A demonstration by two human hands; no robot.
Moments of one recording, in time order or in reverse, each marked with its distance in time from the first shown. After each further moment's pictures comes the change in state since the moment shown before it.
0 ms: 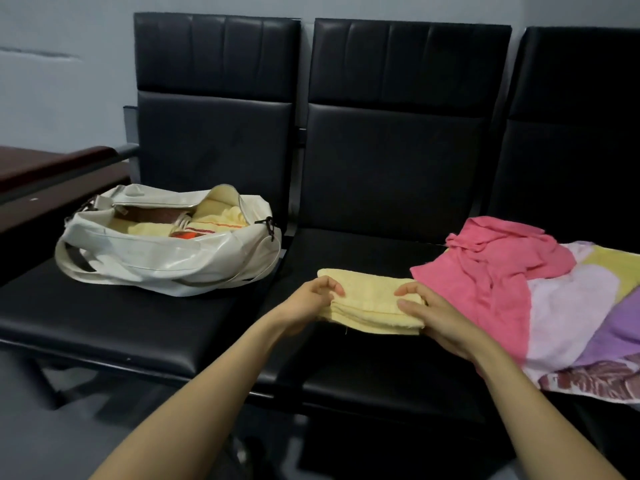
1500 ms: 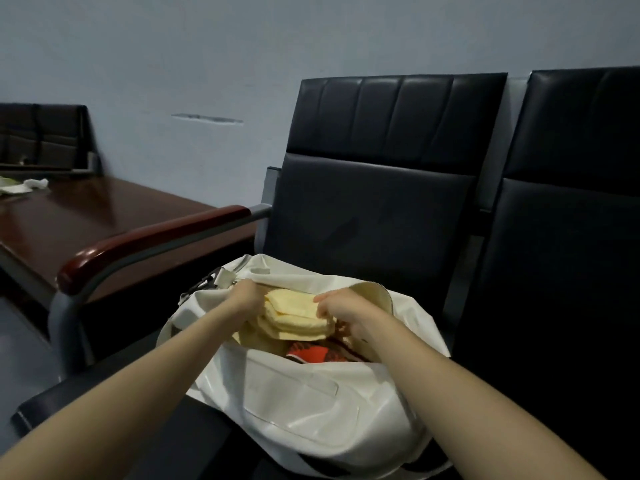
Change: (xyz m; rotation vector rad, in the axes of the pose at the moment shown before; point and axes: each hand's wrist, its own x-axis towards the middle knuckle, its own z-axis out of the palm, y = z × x) left_hand 0.075 -0.032 -0.416 0.516 0.876 -0.411; right_hand 0.342 -0.204 0.343 -0.240 -0.316 0.081
